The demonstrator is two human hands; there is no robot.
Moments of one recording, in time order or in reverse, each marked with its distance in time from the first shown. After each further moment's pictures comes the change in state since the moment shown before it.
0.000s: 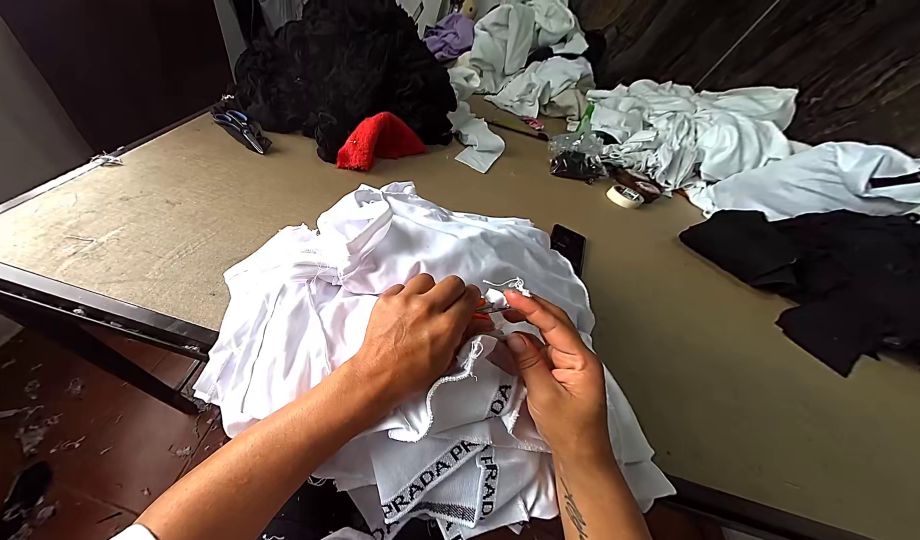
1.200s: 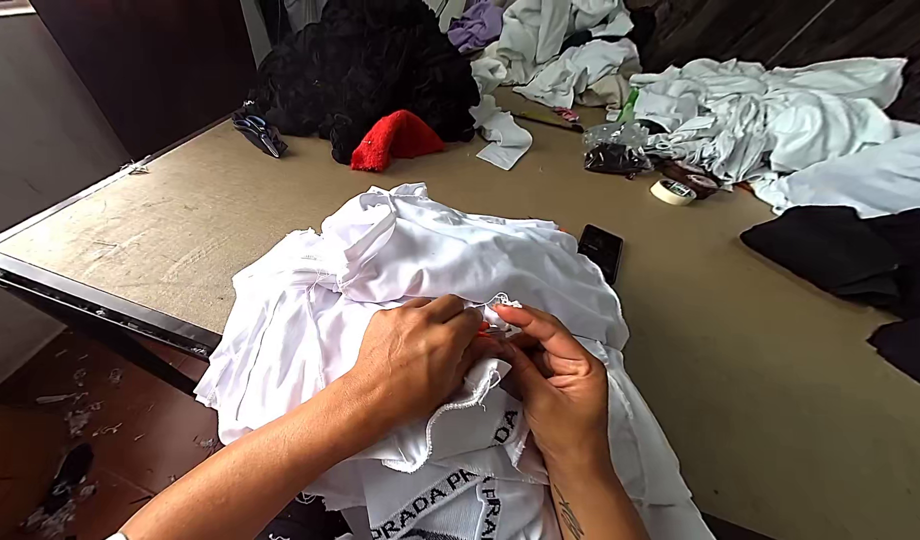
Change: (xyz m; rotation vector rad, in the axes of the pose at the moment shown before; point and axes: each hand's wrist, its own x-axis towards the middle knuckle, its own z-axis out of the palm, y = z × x) left_hand 0.003 0.008 -0.010 -0.065 -0.154 -0.089; right_hand 0.008 0.012 0.012 0.222 0.043 0.080
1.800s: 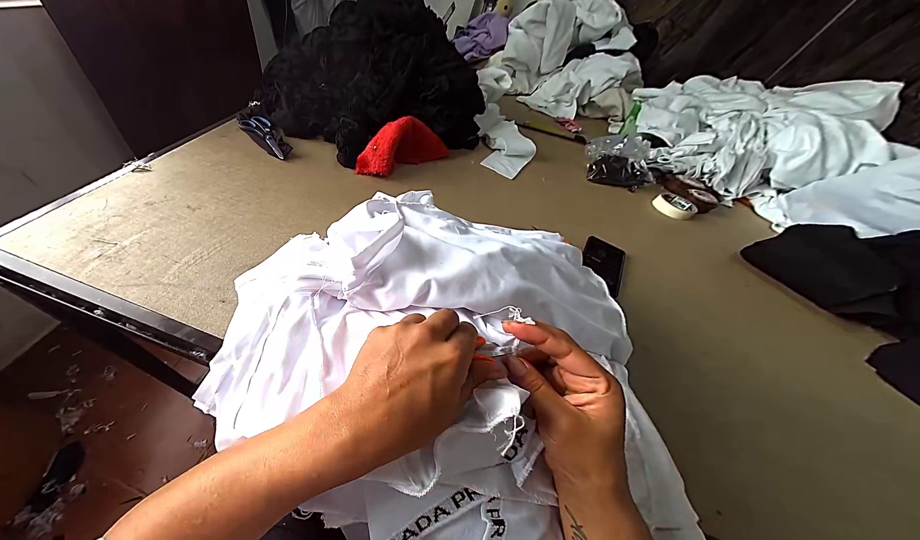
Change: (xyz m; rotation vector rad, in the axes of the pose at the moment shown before) left_hand -0.004 0.005 -0.016 0.075 -0.116 -0.065; right_hand 0.000 -0.002 -0.003 0.037 0.006 0.074
